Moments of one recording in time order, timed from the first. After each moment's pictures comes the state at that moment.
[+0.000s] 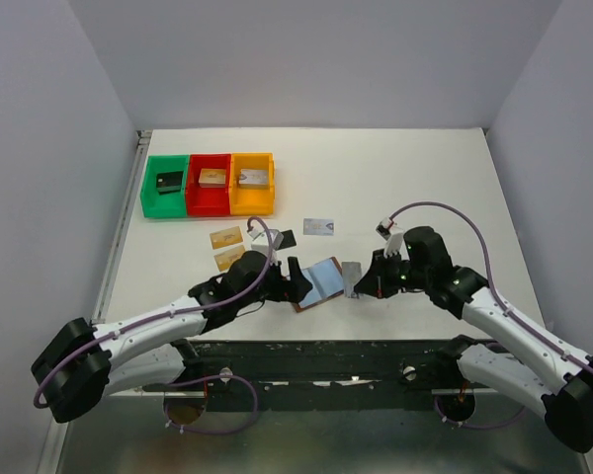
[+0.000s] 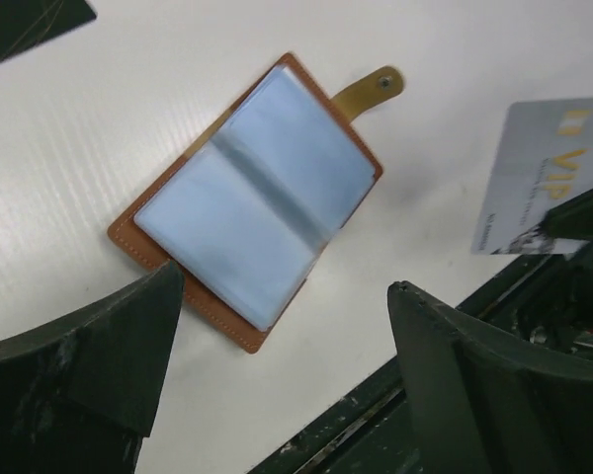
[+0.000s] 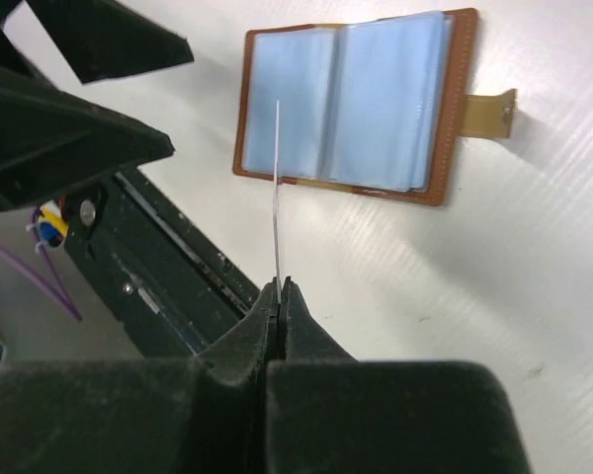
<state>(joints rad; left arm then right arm) -0.88 1.07 0.43 0.07 -0.07 -0.70 0.57 0.91 0.56 -0.34 -0.40 0.42</state>
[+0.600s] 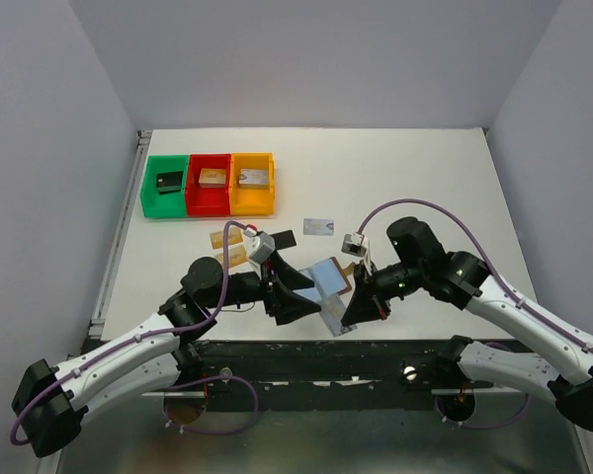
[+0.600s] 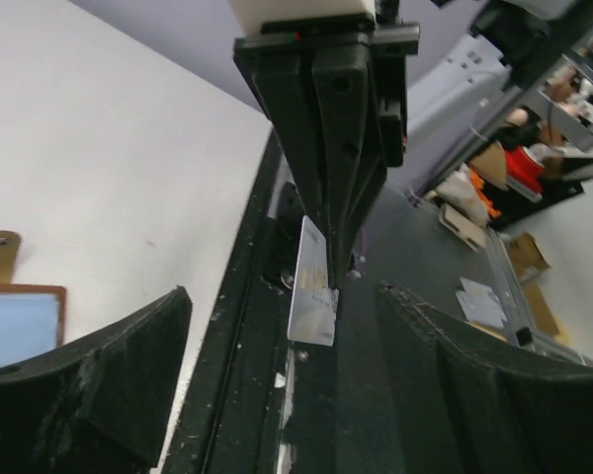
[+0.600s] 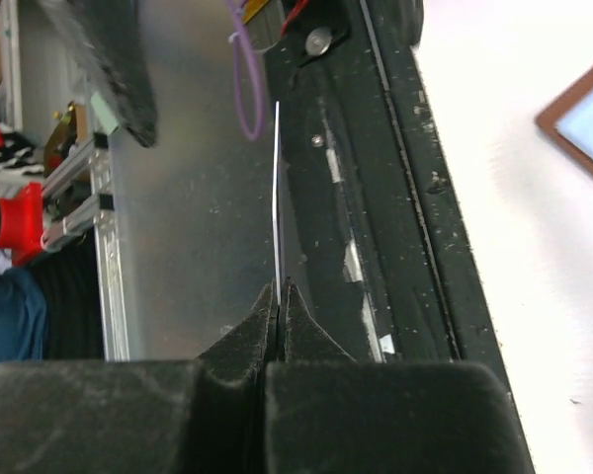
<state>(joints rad) -0.85 0.73 0.43 0.37 0.53 -0.57 0.77 0.97 0.86 -0.63 -0.82 0.17</state>
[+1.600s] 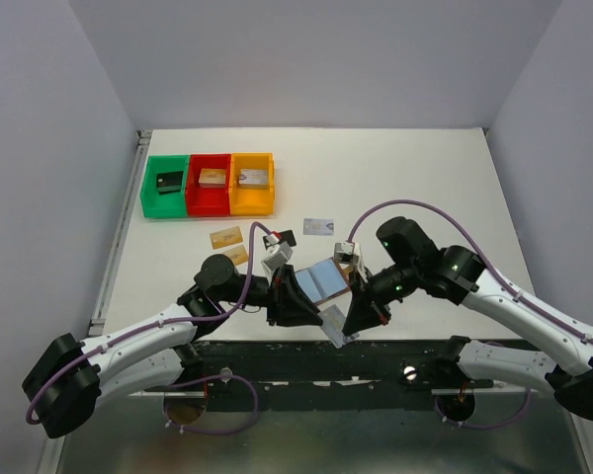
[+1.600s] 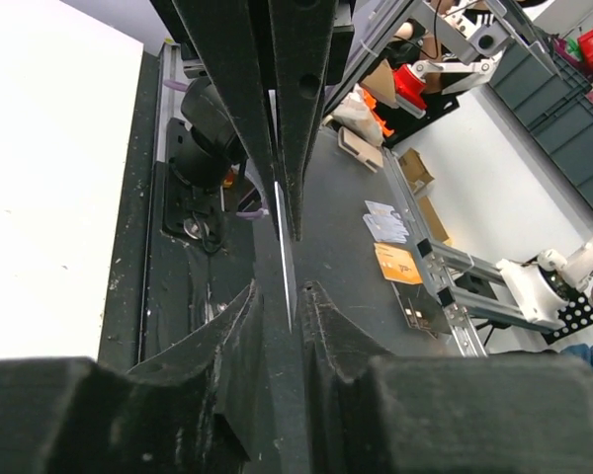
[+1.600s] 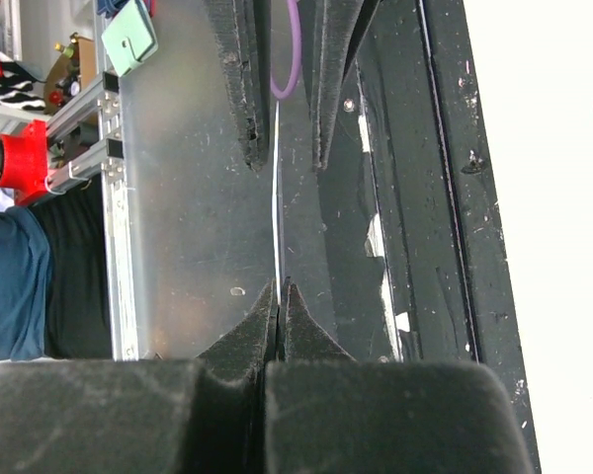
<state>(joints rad) -0.85 0.93 0.38 0.67 0.91 -0.71 0.86 1.03 0.97 -0.78 -0.85 0.06</state>
